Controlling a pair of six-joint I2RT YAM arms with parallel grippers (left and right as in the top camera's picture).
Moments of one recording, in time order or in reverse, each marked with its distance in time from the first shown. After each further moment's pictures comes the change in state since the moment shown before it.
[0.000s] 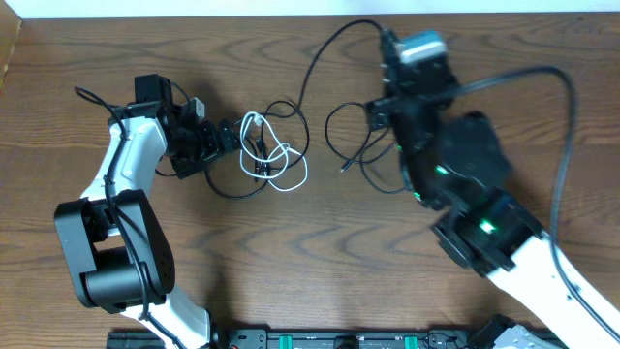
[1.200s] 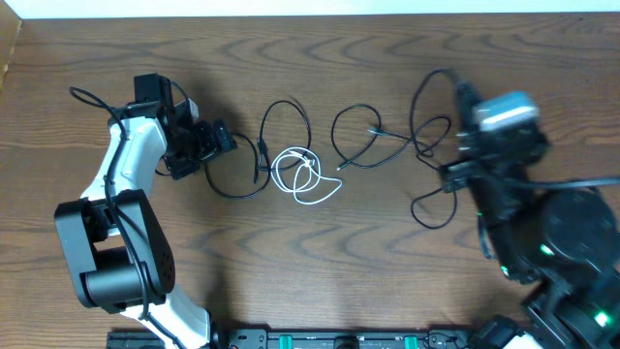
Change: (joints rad) left arm 0.000 0.000 -0.001 0.015 -0.090 -0.057; right arm 0.000 -0.305 0.001 -0.433 -0.007 -0.122
